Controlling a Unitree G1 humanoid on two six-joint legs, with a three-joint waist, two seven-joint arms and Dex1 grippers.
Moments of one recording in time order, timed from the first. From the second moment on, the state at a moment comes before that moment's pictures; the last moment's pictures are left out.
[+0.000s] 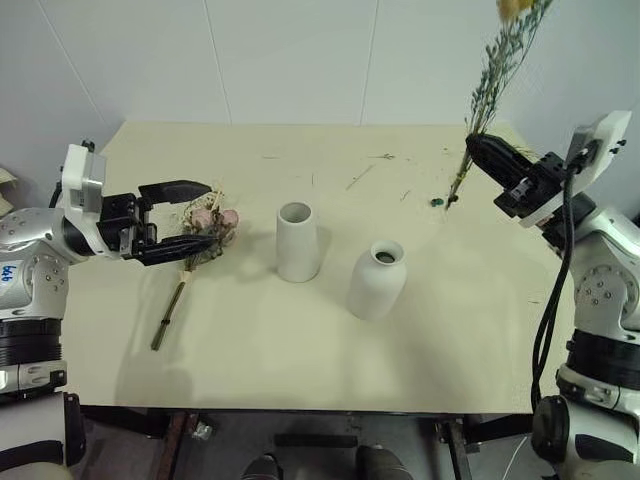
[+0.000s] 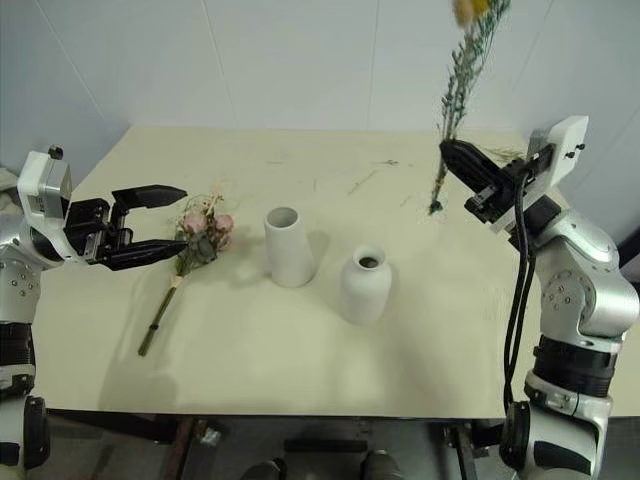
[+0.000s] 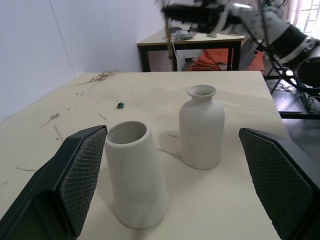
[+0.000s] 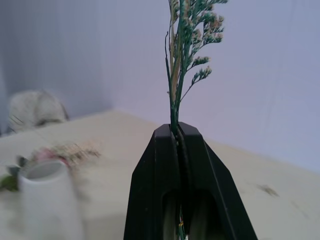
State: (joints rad) left arm -0.74 0.86 0.25 0.32 -0.63 0.28 -1.40; right arm -0.72 -0.50 -0.42 -0.17 0.60 0.55 0.74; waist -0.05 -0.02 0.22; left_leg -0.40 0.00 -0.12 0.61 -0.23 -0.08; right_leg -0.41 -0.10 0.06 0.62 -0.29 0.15
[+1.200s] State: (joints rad) left arm -0.82 0.81 0.24 0.38 -0.59 0.26 -1.37; right arm -0.45 -0.42 -0.19 -0.26 0.72 0.42 0.76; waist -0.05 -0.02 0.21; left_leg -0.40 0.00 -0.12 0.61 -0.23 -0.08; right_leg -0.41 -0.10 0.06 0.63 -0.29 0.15
